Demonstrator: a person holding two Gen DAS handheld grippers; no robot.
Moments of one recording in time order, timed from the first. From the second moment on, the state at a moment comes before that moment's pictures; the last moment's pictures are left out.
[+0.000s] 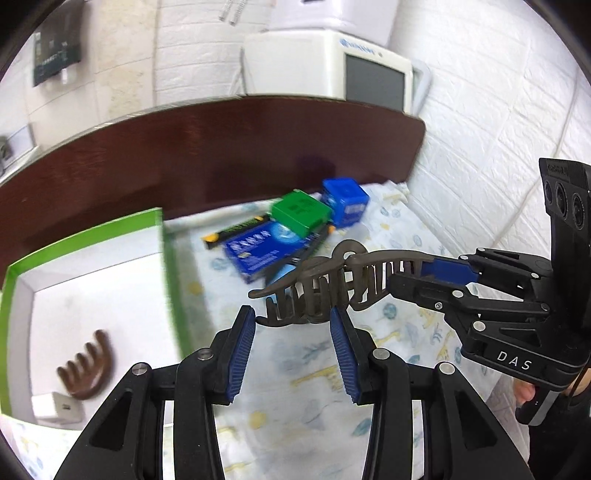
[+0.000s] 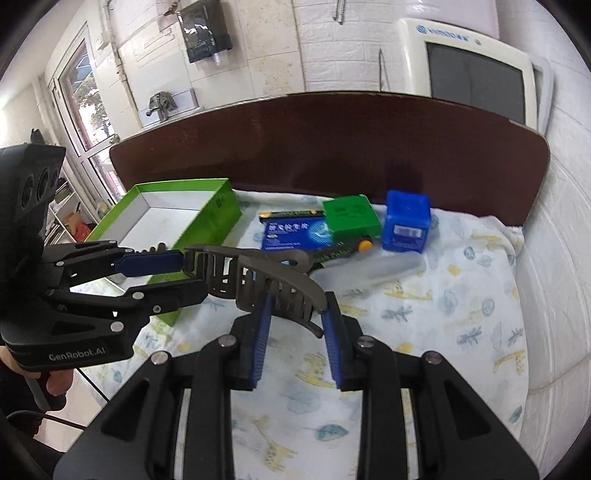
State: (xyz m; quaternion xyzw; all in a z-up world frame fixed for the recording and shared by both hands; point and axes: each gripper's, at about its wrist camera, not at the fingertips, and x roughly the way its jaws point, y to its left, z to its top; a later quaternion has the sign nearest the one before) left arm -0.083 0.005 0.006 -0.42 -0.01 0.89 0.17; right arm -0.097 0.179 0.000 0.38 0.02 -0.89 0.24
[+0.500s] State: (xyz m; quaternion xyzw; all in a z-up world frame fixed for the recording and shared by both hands) left arm -0.044 -0.135 0.006 -0.40 -0.08 0.91 0.06; right arm -0.098 0.035 0.009 0.38 0.05 -0.85 0.35
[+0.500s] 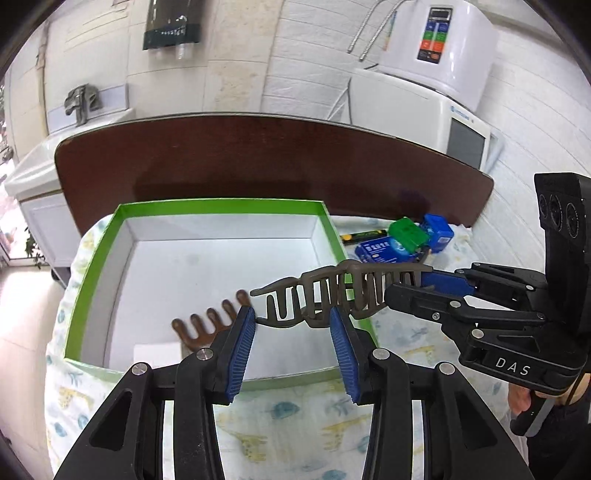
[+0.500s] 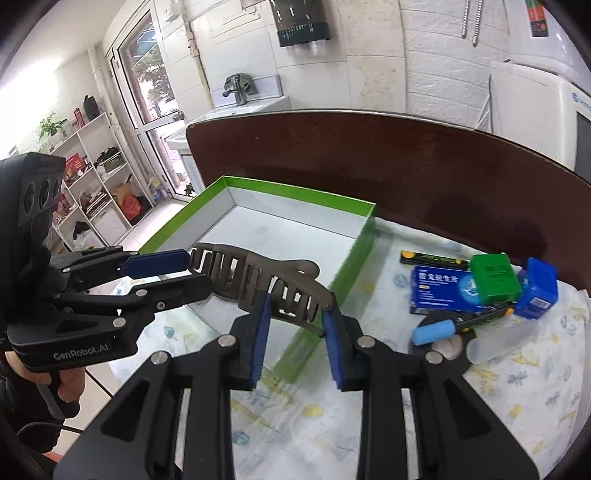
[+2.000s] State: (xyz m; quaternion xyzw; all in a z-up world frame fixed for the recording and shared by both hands) left arm -0.077 -0.032 -0.002 -0.44 -0.06 0.88 0.16; right arm -0.147 0.168 -0.058 0.48 -0.06 -0.87 0.12
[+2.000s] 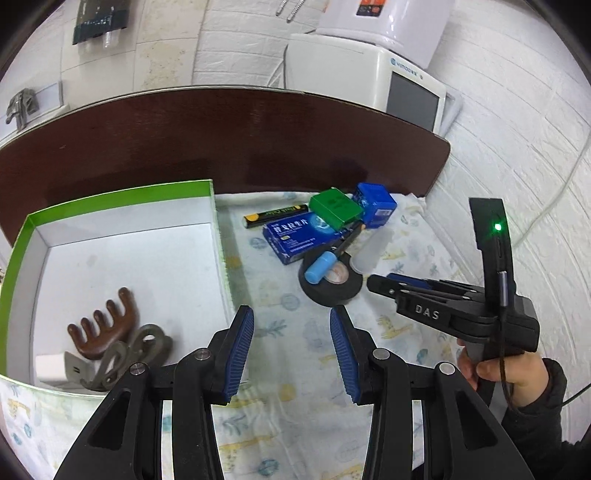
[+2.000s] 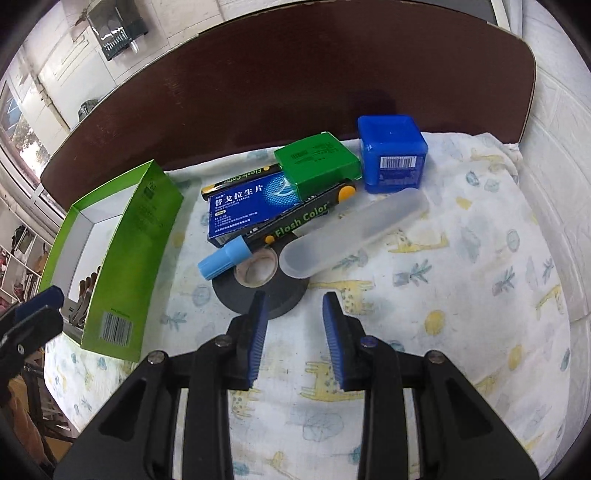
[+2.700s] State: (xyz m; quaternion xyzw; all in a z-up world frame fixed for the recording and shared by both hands) left arm -0.165 0.020 -0.071 -0.55 -0.11 0.82 0.13; right arm -0.185 0.180 -0.087 0.52 -0.17 -0.83 0.15
